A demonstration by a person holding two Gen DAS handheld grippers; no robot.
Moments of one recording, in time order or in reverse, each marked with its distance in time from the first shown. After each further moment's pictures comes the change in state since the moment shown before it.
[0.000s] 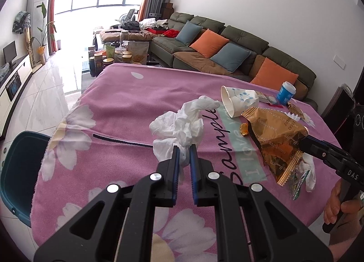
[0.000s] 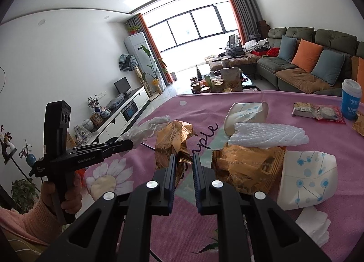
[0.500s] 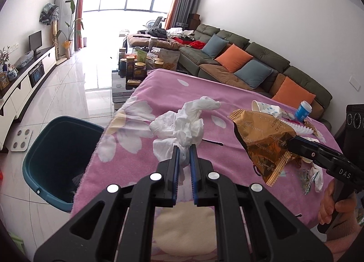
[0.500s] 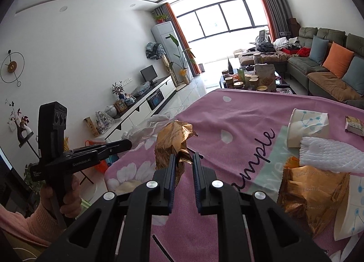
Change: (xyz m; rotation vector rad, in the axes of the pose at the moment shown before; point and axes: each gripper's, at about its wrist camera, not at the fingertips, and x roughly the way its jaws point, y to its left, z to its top) left arm -0.066 0.065 -0.022 -0.117 -0.074 0.123; right arm 0.056 0.061 0.015 -0.086 0.065 0.160
